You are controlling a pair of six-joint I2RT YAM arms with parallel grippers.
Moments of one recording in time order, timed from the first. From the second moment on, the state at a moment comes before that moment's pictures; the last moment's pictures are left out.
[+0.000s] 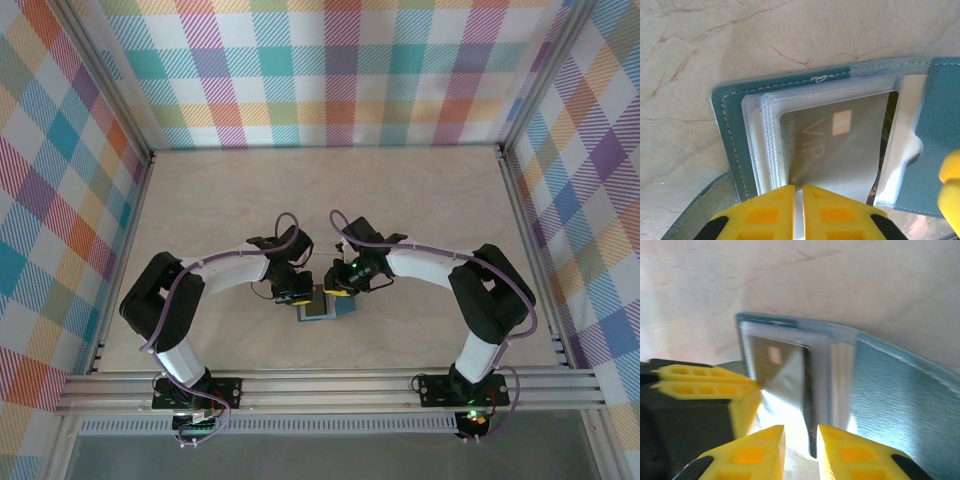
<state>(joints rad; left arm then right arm) -0.68 1.69 1.00 -0.64 0.29 -0.74 0.70 1.73 1.01 -0.41 -0.53 0.75</state>
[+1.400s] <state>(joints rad) -0.68 1.69 0.99 -0.63 0.30 -0.76 0.70 1.78 1.00 -0.33 -0.60 0.76</state>
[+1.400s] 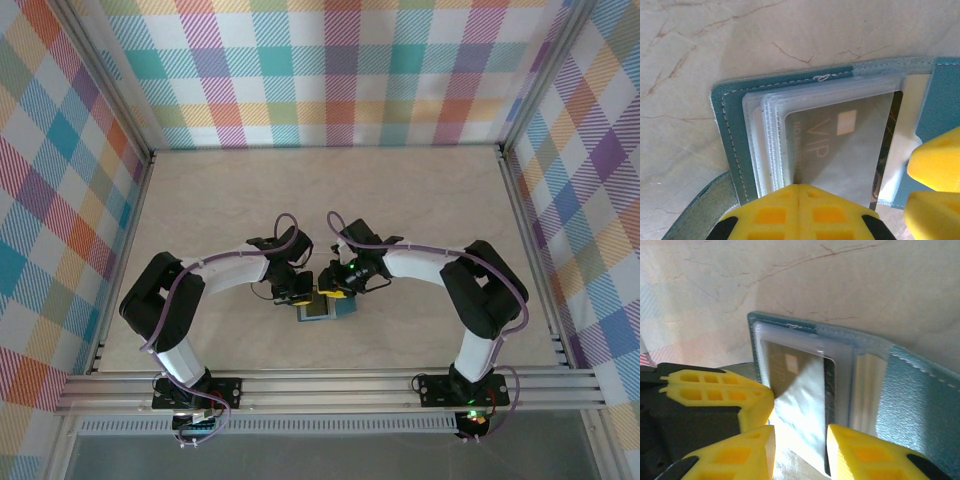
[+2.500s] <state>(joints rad) -0.68 1.69 0.99 -0.64 0.29 -0.75 0.71 1.73 0.99 -0.41 -0.46 0.74</state>
